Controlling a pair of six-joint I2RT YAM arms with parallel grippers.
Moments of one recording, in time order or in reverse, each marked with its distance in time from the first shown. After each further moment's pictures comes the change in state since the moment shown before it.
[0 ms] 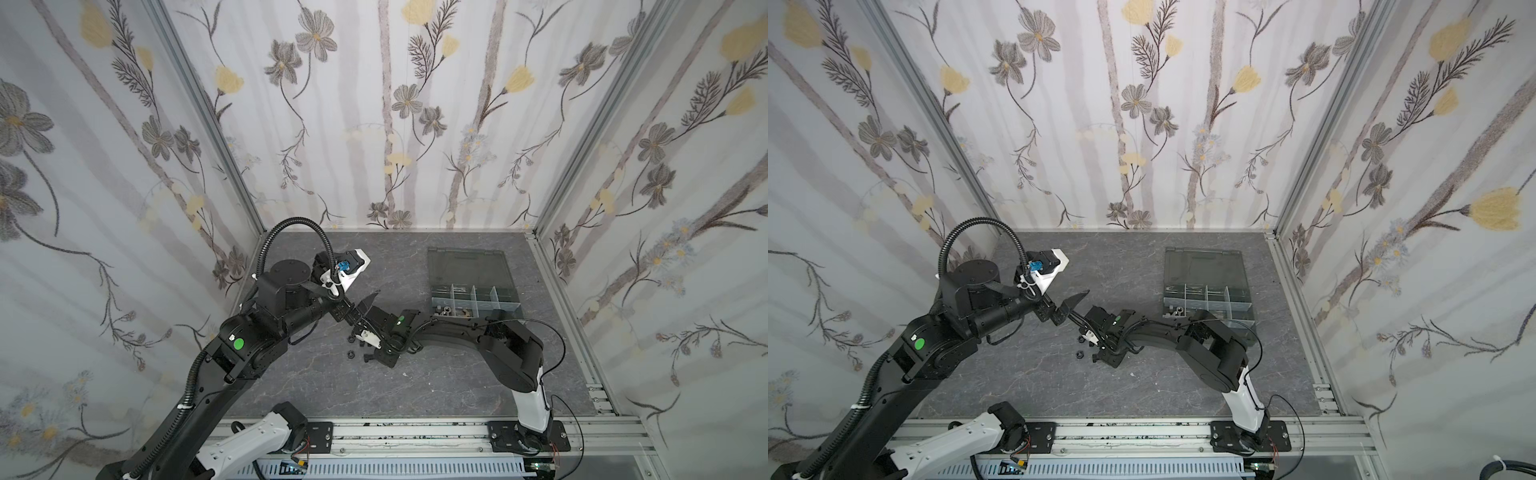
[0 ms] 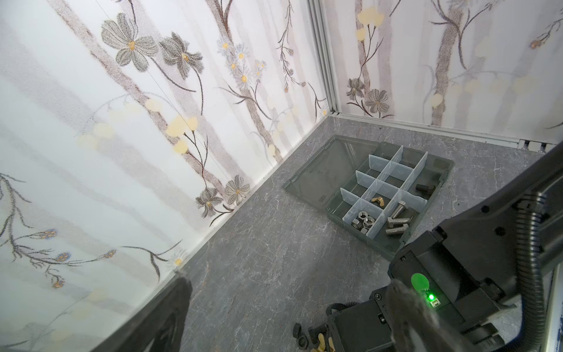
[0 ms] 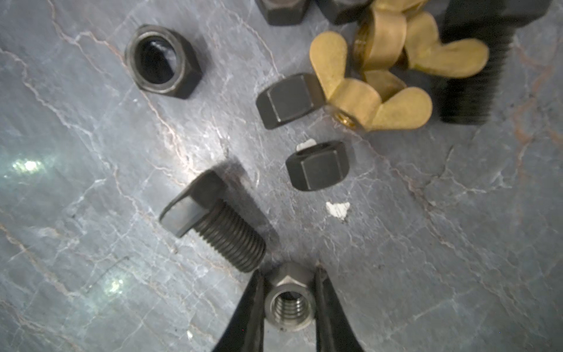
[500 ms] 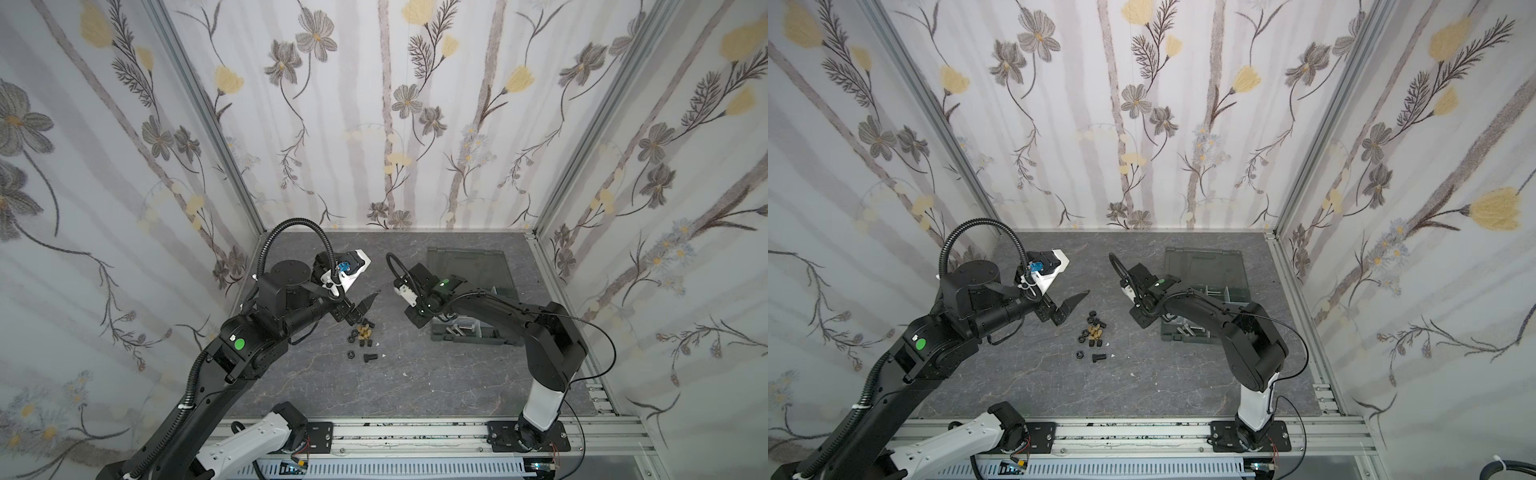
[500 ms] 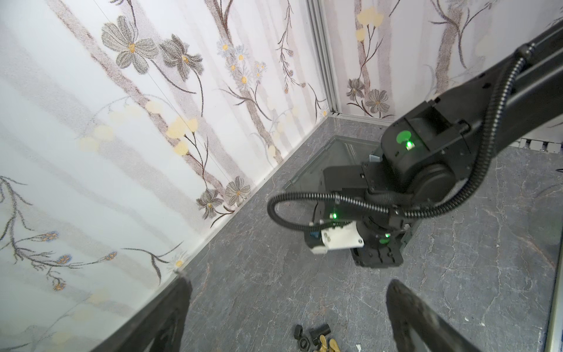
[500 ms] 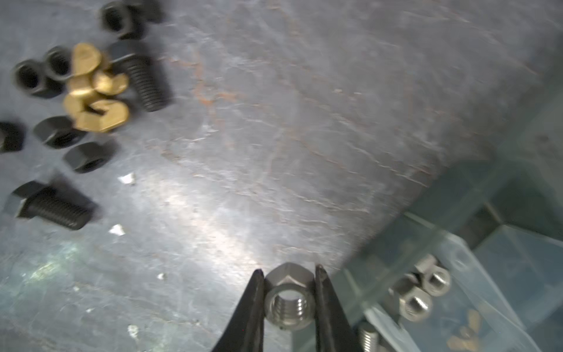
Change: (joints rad) left arm 0.000 -0.004 -0.010 0.016 0.001 0.007; right arm -0.351 -0.222 -0.019 -0.087 0.044 0.039
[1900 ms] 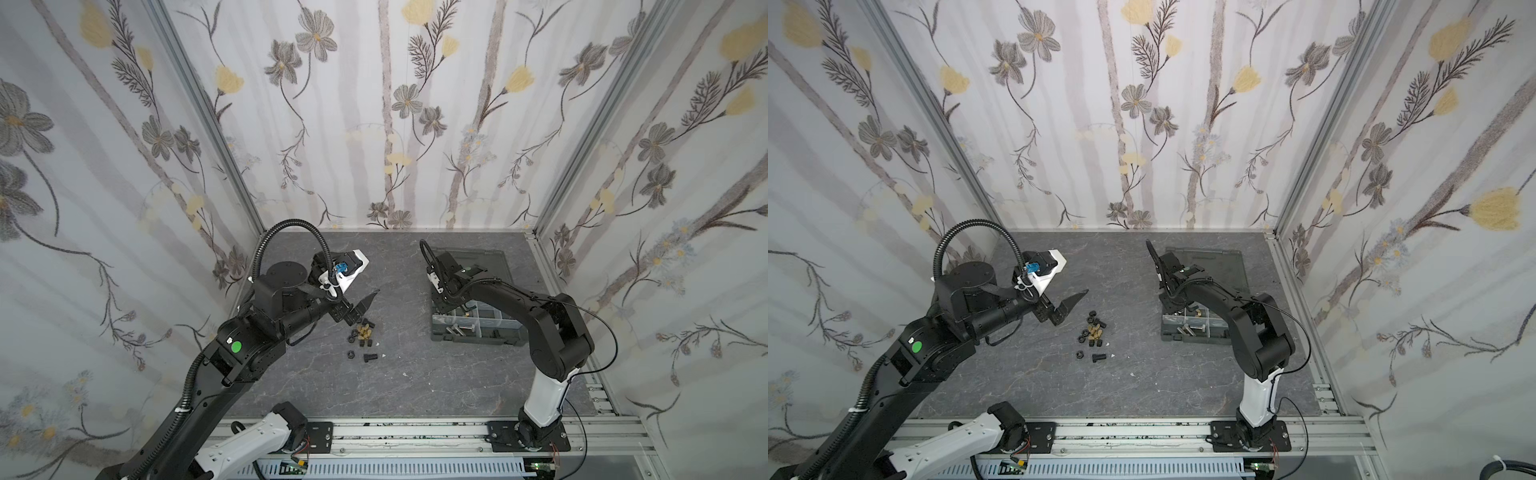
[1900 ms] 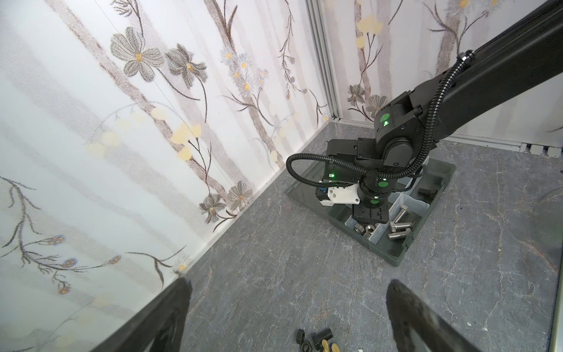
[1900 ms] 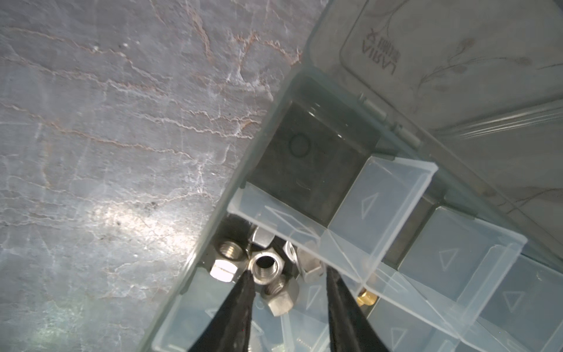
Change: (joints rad) left arm 0.000 -0.013 -0.001 0.006 0.000 0.003; right arm -0.156 0.029 -0.023 0.000 0.103 0.022
